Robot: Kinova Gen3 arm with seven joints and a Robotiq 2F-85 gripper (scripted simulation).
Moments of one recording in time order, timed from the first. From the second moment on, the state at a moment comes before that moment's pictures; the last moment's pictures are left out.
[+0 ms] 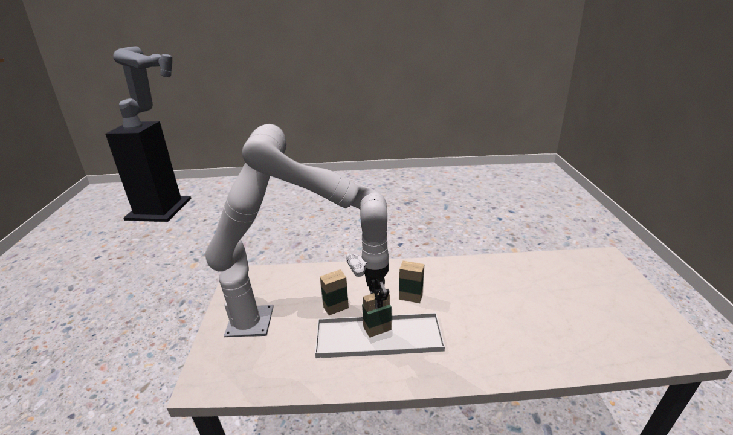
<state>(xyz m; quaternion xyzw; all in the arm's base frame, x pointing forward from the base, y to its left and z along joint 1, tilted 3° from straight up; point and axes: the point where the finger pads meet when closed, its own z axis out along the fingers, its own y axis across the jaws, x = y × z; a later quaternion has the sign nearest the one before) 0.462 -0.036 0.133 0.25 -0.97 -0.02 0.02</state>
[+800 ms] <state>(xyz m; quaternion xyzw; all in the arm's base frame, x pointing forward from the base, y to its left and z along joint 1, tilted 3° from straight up) 0.459 -0.035 0.100 0.25 -0.97 -0.02 0.02</state>
